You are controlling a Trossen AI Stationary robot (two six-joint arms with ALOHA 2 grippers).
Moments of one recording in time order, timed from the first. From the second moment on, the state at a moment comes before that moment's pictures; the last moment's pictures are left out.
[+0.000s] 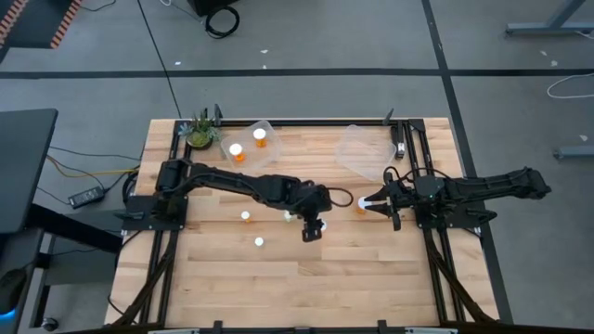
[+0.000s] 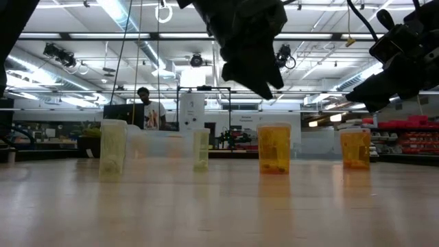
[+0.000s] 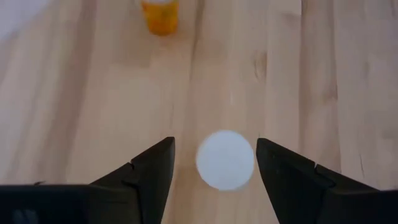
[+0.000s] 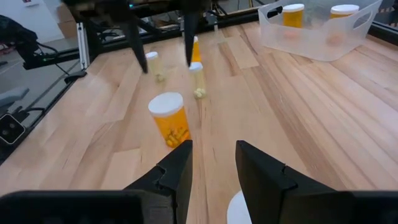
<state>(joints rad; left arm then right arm) -0.08 2.02 1.66 -0.57 -0.03 -0.20 0.07 0.27 0.04 -0.06 0.06 0.21</state>
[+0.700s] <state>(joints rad) -0.08 2.34 2.22 -1.06 -0.03 -0.06 0.07 0.27 0.04 -0.06 0.06 0.21</state>
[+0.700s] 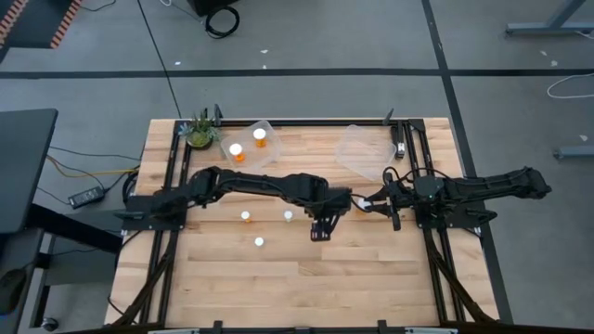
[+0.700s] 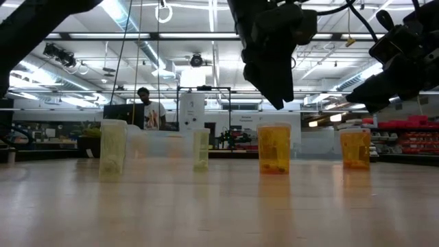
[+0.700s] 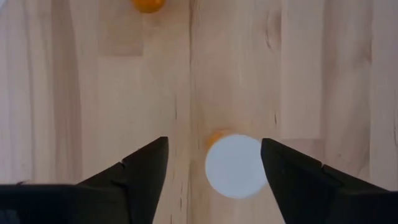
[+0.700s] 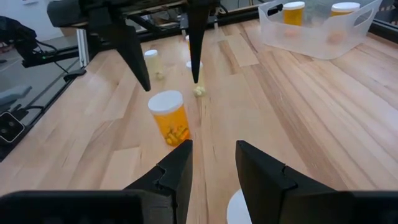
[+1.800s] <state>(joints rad) -0.12 2.39 2.22 -1.07 -0.05 0.01 0.07 0.27 0.04 -0.06 0.06 0.21</state>
